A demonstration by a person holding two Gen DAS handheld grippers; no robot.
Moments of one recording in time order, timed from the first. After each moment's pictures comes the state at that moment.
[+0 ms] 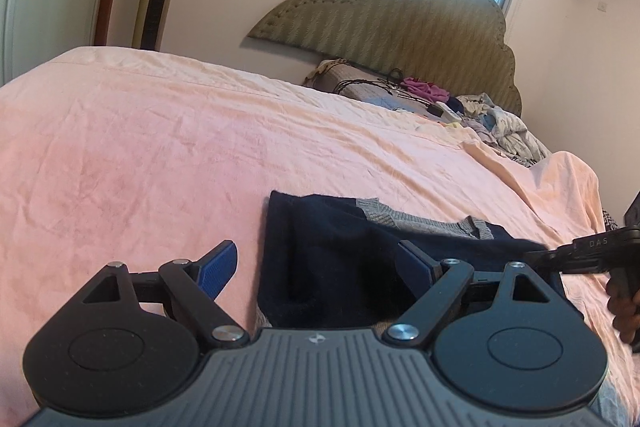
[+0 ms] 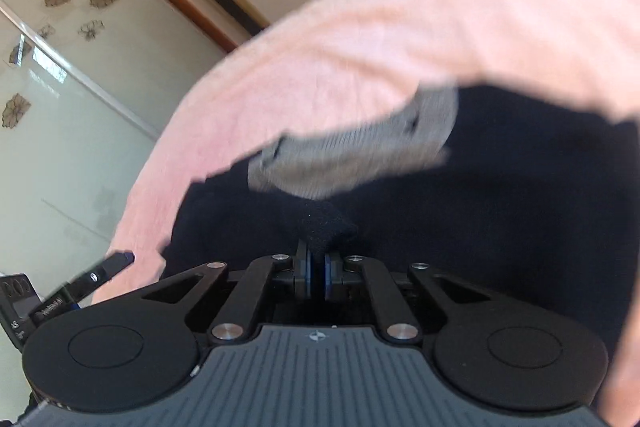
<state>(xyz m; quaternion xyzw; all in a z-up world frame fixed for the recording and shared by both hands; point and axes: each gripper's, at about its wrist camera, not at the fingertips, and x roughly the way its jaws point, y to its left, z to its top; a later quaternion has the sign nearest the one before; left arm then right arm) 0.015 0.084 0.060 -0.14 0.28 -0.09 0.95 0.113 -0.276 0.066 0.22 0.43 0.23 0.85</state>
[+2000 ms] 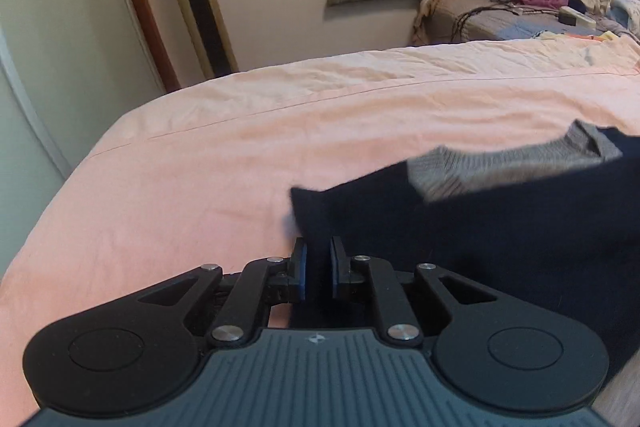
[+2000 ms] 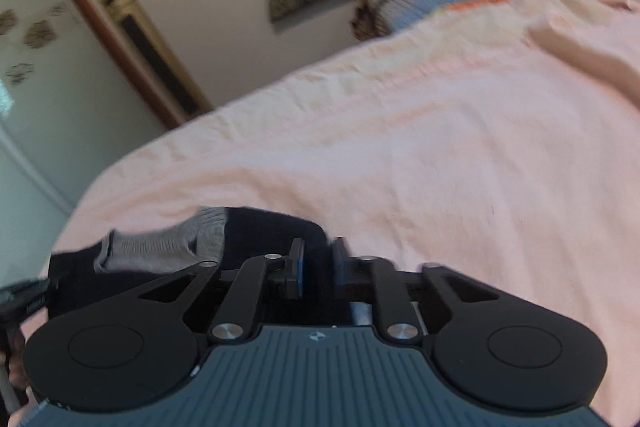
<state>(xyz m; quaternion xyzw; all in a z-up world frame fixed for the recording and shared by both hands) 0.221 0.103 0.024 0.08 0.34 0.08 0.93 0.311 -0.268 0.041 0.19 0.38 0.15 0.89</state>
